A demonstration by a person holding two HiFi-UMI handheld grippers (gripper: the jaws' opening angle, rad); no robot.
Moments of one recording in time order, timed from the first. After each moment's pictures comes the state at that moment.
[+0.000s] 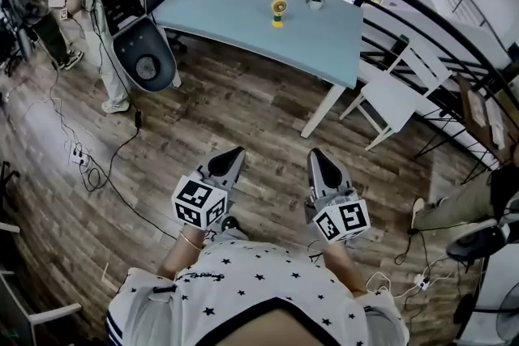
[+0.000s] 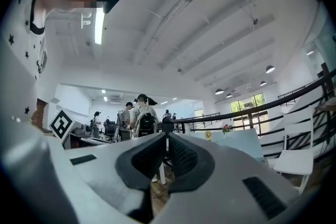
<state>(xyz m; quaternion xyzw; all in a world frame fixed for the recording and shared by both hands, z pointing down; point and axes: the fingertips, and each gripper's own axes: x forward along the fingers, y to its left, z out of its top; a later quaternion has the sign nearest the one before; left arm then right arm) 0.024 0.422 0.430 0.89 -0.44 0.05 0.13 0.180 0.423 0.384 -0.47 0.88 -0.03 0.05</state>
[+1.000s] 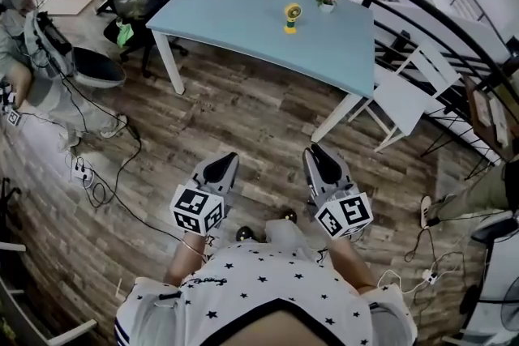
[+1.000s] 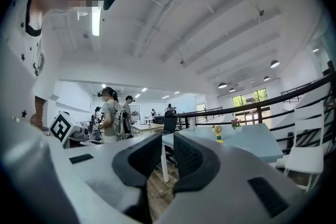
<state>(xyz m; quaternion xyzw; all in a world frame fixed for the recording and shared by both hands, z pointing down) -0.081 0.353 0.459 0.88 -0.45 0.05 0.15 0.082 0.344 0.398 -0.46 0.89 -0.05 0.02</state>
